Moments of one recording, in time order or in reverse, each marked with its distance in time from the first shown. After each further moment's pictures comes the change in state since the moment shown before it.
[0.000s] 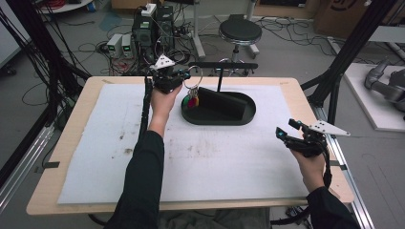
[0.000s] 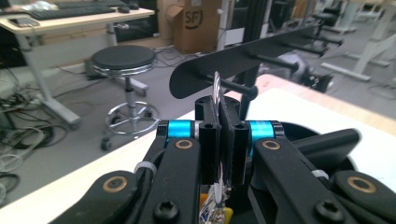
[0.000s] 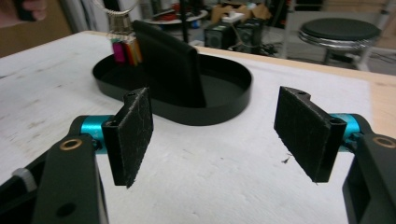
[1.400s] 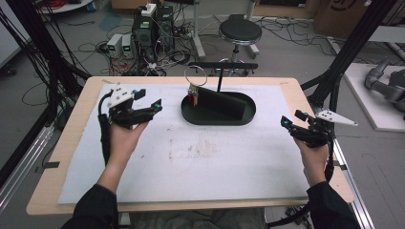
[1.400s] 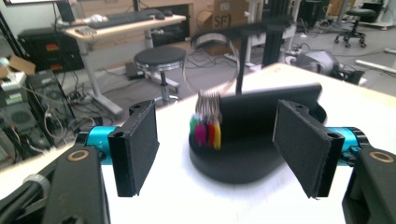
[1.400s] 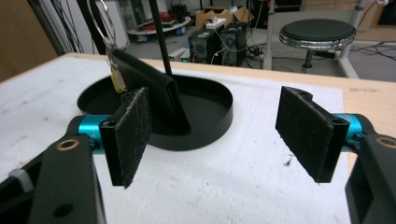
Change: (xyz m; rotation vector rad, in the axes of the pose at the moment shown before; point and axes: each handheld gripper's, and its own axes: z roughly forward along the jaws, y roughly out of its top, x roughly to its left) left arm -0.037 -0.040 -0.166 -0.029 0.132 0.047; right arm -0.008 0.028 0.000 -0.012 -0.052 0.078
